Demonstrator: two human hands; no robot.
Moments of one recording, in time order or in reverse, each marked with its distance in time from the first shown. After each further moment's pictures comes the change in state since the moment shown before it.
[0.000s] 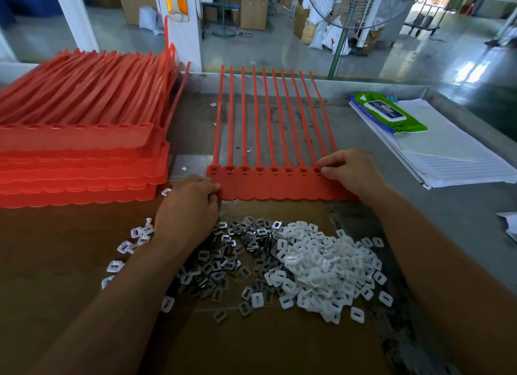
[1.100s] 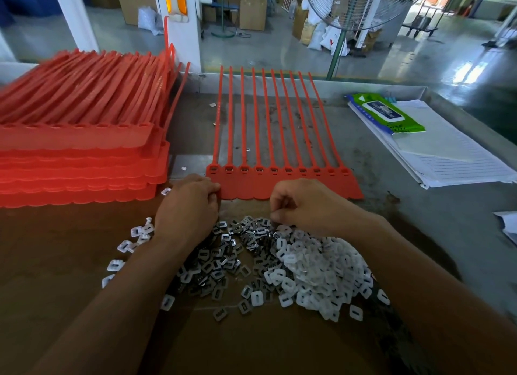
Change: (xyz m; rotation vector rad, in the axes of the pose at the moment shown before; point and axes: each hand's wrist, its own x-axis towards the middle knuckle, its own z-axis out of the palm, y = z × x) left_hand 0.001 0.000 0.001 0.000 -0.014 0.005; right_hand -0.064 -0.063 0.019 -0.090 -0.497 -0.332
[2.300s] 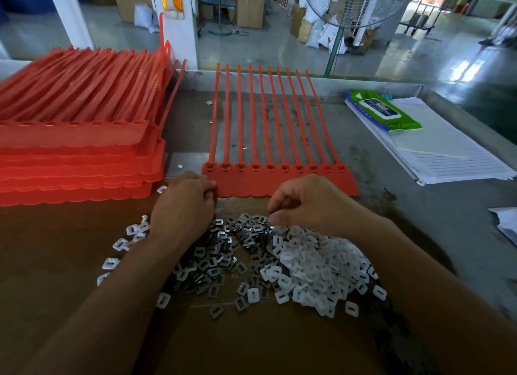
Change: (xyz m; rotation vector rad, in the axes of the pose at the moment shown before) left_hand 0.002 -0.001 0.003 0.007 0.005 0.004; right_hand -0.010 0.004 -0.003 0.207 0.060 -0.011
